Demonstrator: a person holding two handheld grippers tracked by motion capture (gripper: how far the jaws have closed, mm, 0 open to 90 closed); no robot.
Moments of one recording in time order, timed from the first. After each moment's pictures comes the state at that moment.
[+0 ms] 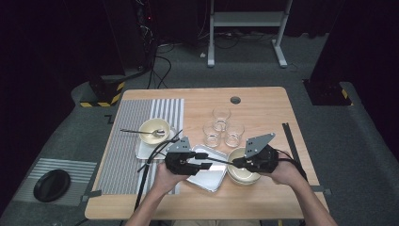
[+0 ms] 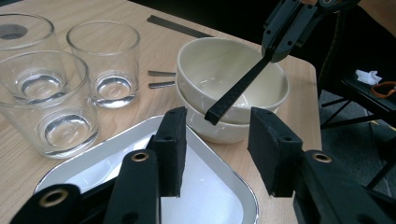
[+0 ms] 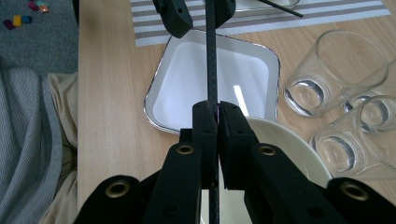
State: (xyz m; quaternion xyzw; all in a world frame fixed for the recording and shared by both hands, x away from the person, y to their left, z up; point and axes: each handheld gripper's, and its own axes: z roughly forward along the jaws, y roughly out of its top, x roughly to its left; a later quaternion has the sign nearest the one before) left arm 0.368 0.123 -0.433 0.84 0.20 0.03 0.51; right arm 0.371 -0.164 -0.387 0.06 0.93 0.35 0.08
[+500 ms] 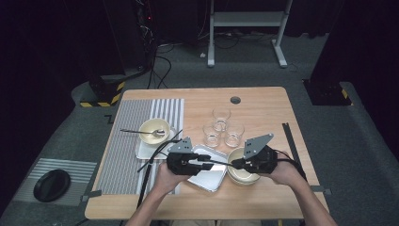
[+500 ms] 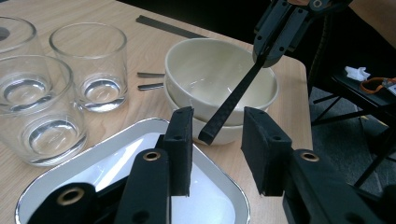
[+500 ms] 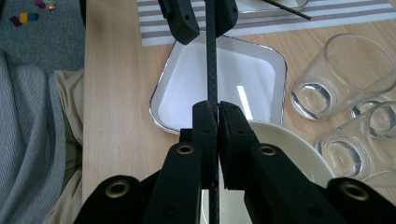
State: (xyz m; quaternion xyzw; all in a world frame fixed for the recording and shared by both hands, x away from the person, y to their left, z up) left arm 0.368 0.119 -0.431 0.84 0.19 0.02 0.51; right arm 0.370 -0.161 -0.386 0.05 0.93 0.35 0.07
